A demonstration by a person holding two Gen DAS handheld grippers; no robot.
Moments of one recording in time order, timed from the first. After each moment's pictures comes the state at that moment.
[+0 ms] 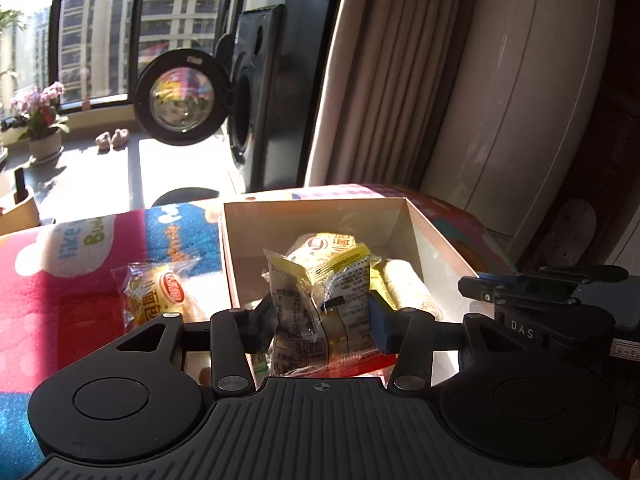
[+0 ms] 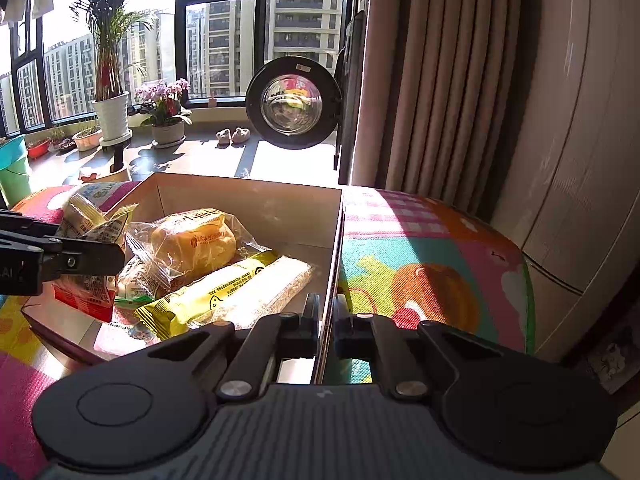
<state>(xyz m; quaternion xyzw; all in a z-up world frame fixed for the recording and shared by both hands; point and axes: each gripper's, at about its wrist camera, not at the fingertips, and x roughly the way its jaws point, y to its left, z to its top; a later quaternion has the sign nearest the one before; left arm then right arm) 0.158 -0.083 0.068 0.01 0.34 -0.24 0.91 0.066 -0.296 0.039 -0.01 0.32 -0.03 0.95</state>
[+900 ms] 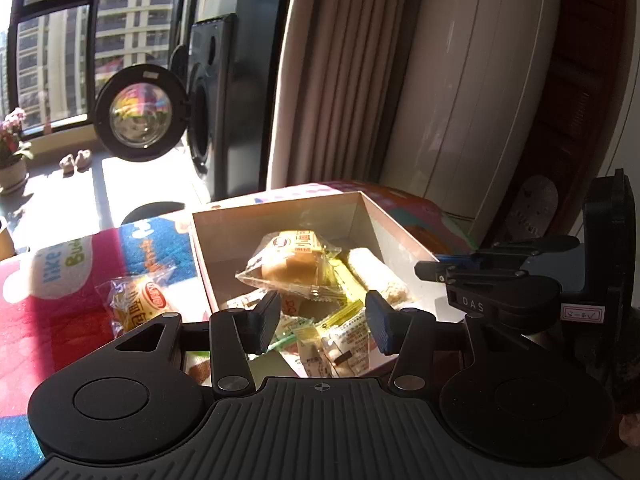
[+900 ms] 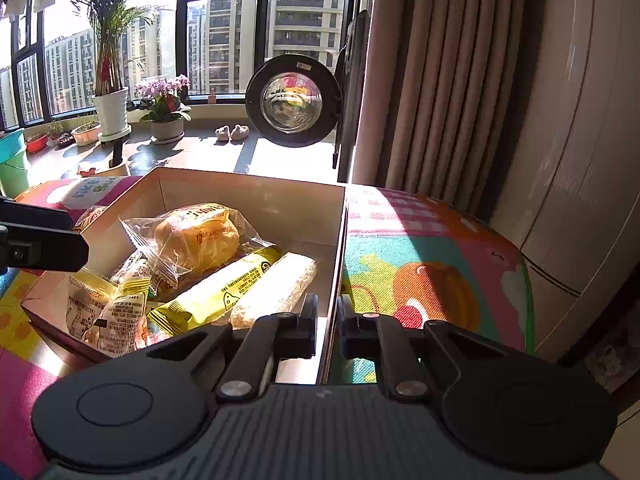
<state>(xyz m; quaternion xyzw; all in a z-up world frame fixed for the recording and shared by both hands) 0.138 -0.067 0.082 0.00 0.31 -0.30 0.90 0.064 -0.288 0.039 -0.03 0.32 -0.03 0.95</state>
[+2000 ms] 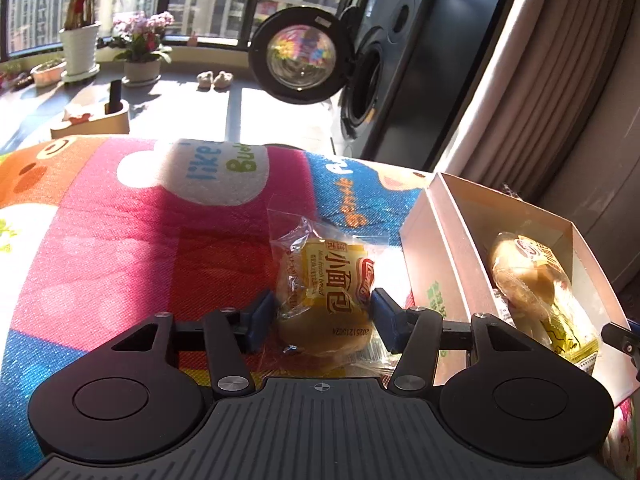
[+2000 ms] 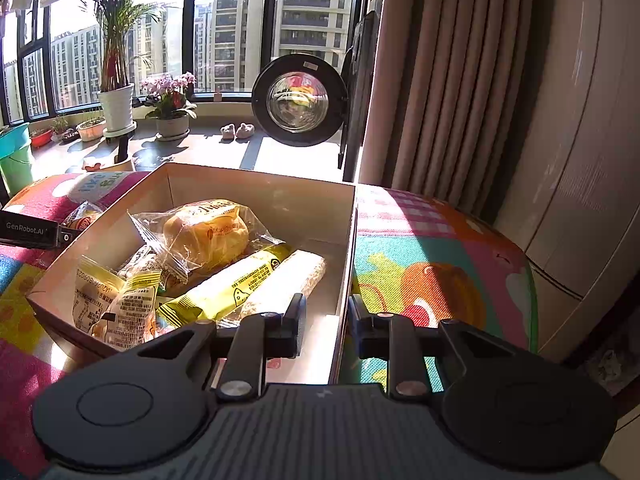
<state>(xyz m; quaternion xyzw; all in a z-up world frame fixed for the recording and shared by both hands) 0.197 0.019 0.020 -0.08 0.38 -0.10 0.92 0.063 -0.281 0.037 -0.03 0.32 -0.03 0.95</state>
